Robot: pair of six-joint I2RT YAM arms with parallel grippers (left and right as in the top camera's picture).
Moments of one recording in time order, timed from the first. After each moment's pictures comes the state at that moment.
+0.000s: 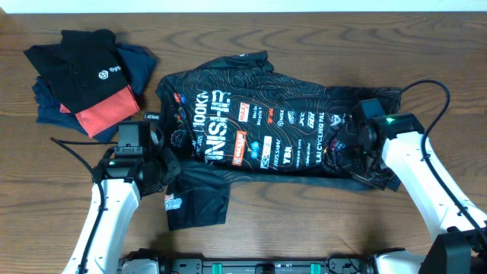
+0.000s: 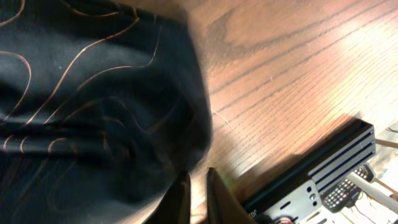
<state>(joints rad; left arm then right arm) 0.01 1.21 0.71 -0.77 0.20 -0.54 0.18 1.48 1.01 -1.28 0.26 0.76</state>
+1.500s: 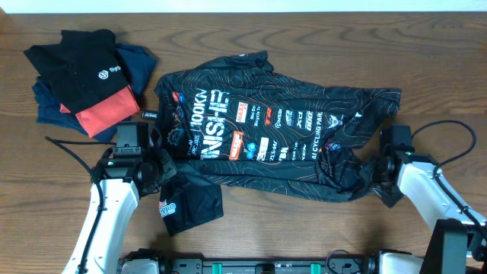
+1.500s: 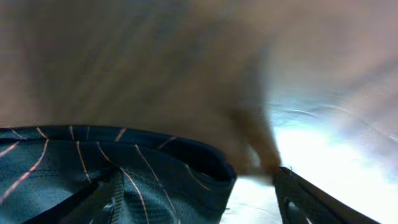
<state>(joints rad) 0.02 1.21 0.71 -0.79 0.10 -0.51 -0.08 1.45 0.62 -0.64 0.08 0.78</state>
